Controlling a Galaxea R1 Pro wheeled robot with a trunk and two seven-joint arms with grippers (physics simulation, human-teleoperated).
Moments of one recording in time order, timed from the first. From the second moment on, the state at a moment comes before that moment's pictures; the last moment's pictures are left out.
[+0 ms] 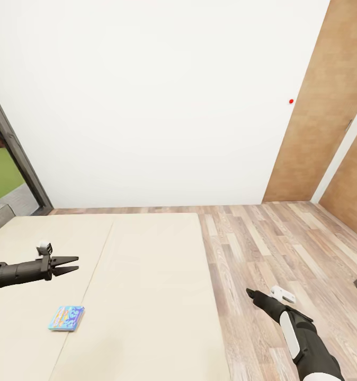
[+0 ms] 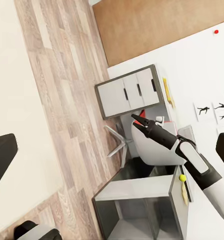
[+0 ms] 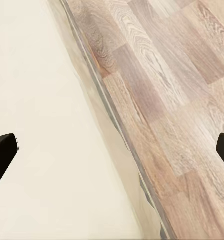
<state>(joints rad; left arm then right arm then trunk) -0.82 0.59 0.00 -0.49 0.21 0.80 -1.57 -0.44 0.00 -0.42 -0.91 -0.14 0.44 0.15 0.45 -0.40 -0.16</state>
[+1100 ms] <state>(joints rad) -0.82 0.59 0.00 -0.49 0.21 0.80 -1.57 -0.44 0.00 -0.42 -0.90 -0.14 0.44 0.15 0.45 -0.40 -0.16</state>
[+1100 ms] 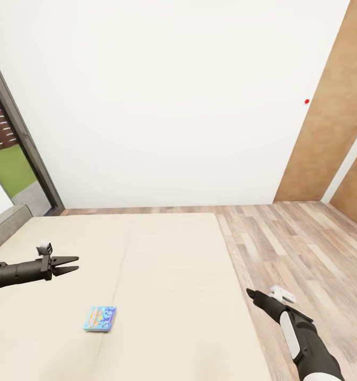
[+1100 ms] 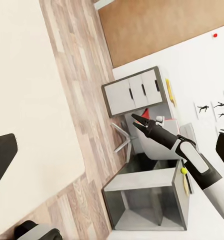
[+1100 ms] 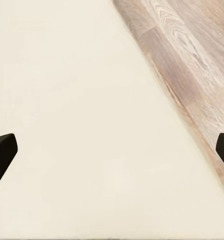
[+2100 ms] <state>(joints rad) -0.82 0.59 0.00 -0.49 0.21 0.80 -1.57 -0.44 0.00 -0.42 -0.91 -0.14 0.44 0.15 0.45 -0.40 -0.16</state>
